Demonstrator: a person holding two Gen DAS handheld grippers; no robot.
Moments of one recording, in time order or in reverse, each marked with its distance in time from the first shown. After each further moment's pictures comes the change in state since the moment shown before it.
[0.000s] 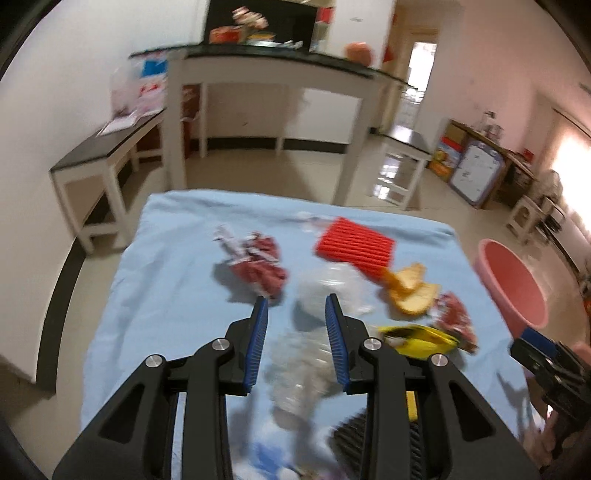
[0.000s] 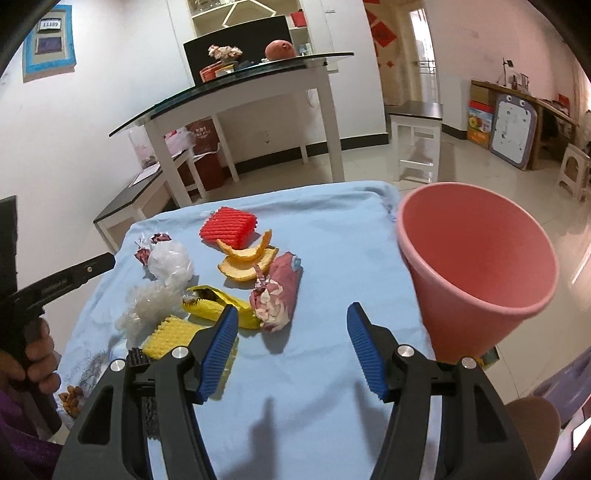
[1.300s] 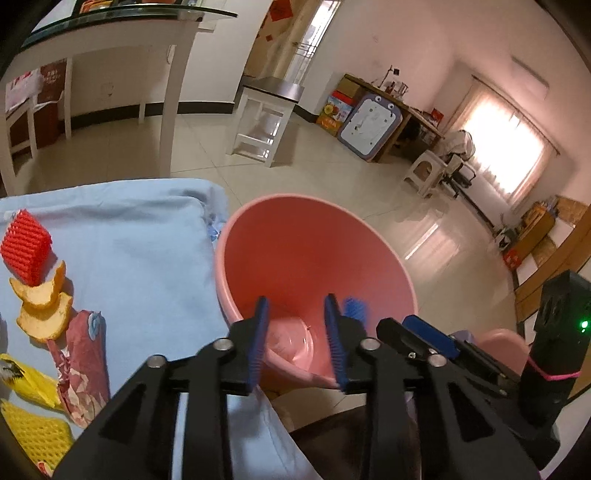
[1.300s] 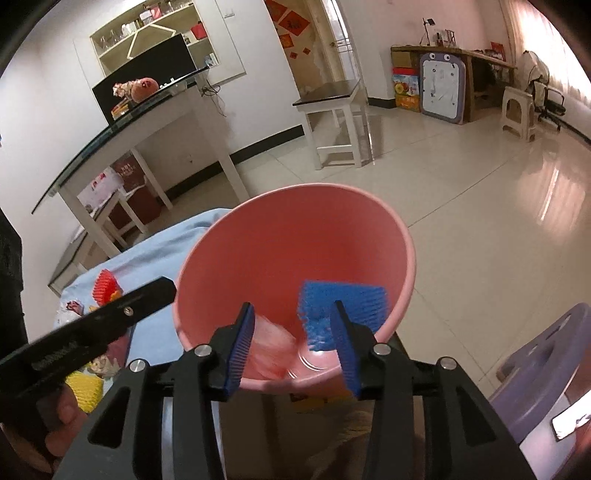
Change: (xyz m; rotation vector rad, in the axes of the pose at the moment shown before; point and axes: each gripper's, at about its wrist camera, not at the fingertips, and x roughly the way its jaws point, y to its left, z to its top) left arm 0.087 -0.297 -0.007 0.131 0.153 -0.426; right arm -0.019 -0.210 0.028 0.247 0.010 -0.159
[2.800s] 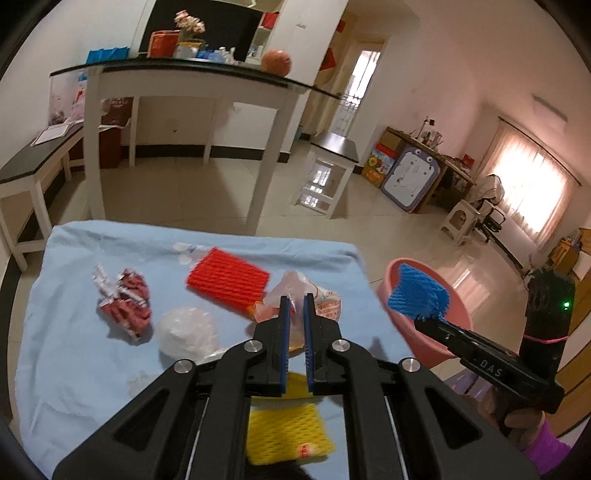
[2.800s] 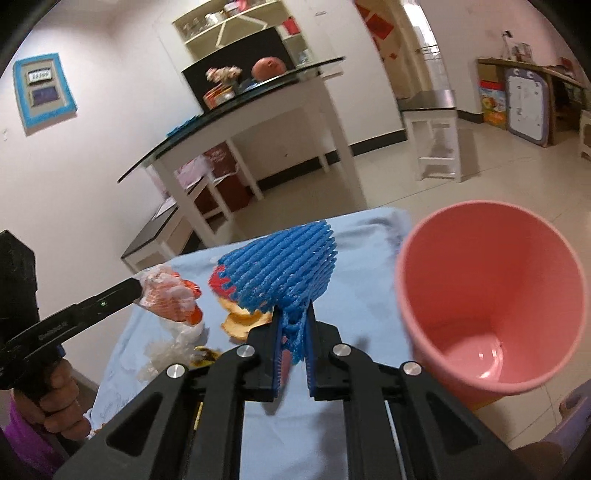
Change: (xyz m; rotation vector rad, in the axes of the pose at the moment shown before) left arm -0.170 0.139 -0.009 -0.039 -0.197 0.139; right arm 0.000 0.149 -0.016 -0.120 -0.021 0.307
